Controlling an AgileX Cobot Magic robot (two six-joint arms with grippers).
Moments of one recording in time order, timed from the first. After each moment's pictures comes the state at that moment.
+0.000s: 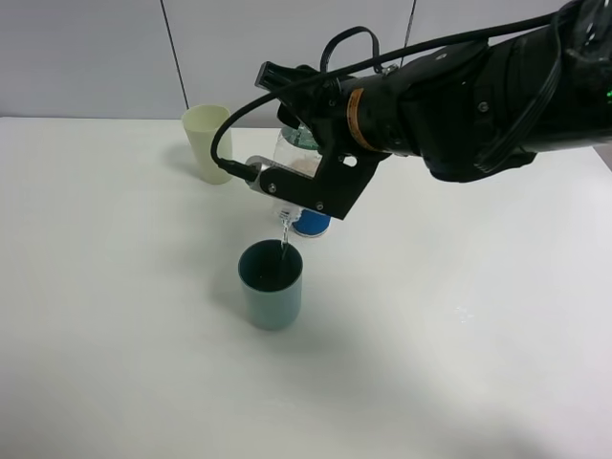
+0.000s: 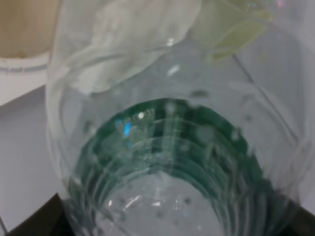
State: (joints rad) left arm -0.01 0.00 -0.50 0.07 1.06 -0.07; right arm 0.86 1.66 -0.99 -1.68 0.35 -0.65
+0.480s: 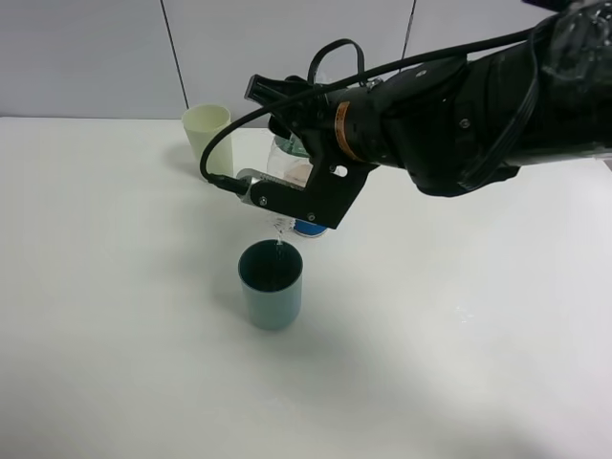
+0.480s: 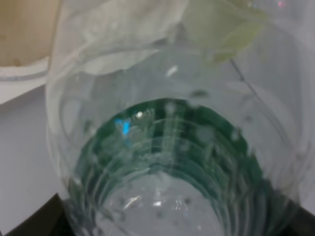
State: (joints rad) left arm -0.01 0.00 -0.50 0.07 1.06 -0.07; right arm 0.89 1.69 -0.99 -1.68 0.39 -0.65
